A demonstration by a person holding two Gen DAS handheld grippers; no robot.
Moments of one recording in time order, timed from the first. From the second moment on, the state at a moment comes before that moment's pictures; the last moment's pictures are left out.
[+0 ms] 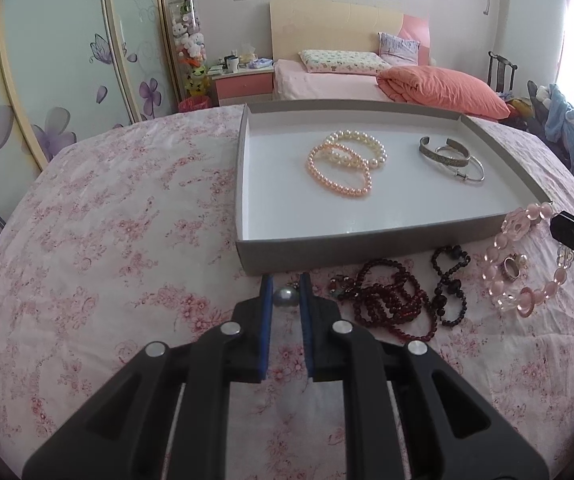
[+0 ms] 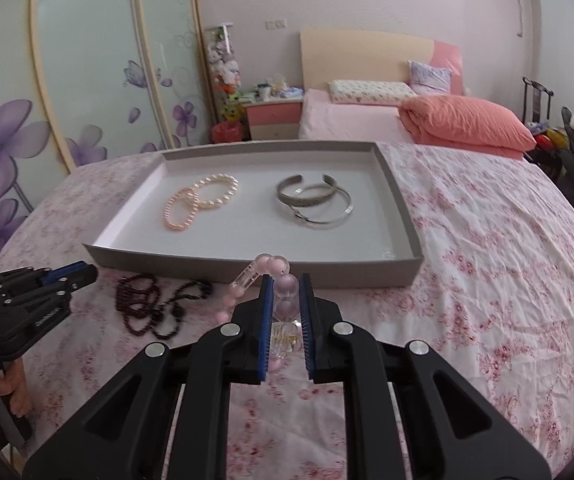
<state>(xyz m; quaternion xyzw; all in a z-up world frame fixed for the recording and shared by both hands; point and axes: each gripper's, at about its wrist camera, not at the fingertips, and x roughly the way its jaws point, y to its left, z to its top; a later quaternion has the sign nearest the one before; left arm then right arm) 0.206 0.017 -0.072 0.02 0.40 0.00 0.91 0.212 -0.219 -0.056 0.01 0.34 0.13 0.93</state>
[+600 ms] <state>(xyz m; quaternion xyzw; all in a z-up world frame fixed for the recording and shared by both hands) 0.185 0.014 -0.036 0.02 0.34 0.00 0.94 0.194 -0.214 -0.037 0.03 0.30 0.16 0.94</state>
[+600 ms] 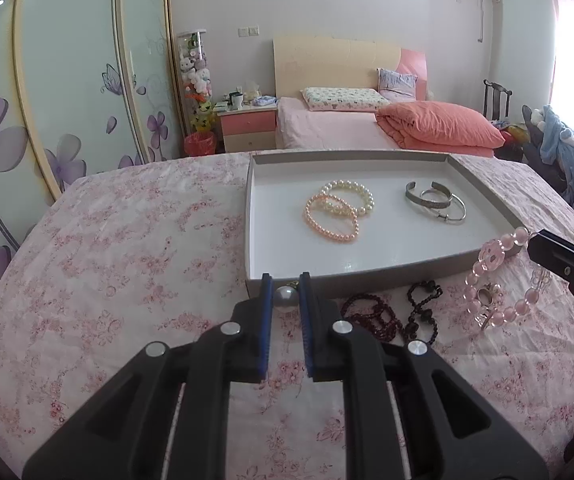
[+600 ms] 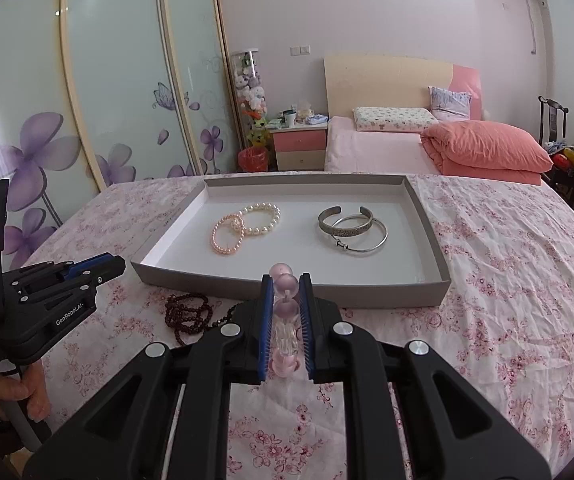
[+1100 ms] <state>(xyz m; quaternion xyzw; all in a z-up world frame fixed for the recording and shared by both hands) 0.176 0.003 -0.013 0.02 0.30 0.01 0.95 0.188 -0.230 -0.017 0.05 0.25 0.13 0.96</state>
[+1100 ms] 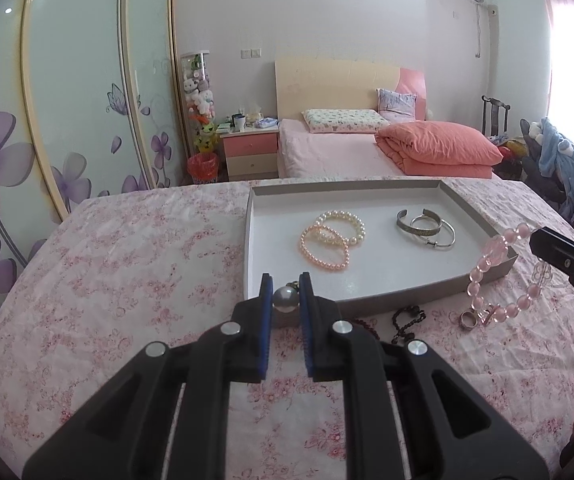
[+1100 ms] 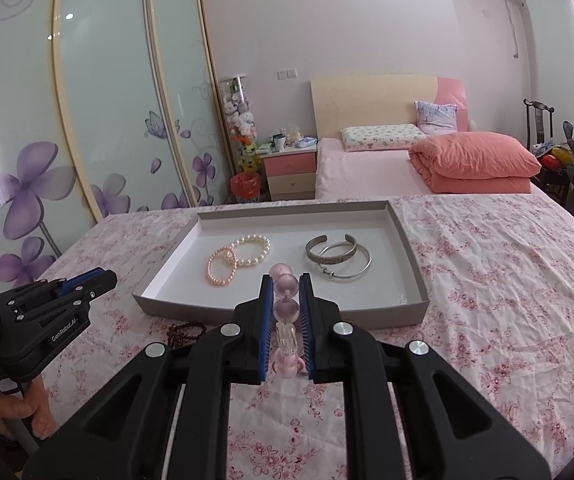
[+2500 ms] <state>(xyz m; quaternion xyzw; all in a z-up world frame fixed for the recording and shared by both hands) 0.214 -0.022 0.021 0.02 0.24 0.01 0.97 0.219 -0.232 0.029 0.04 0.16 0.10 0.98</state>
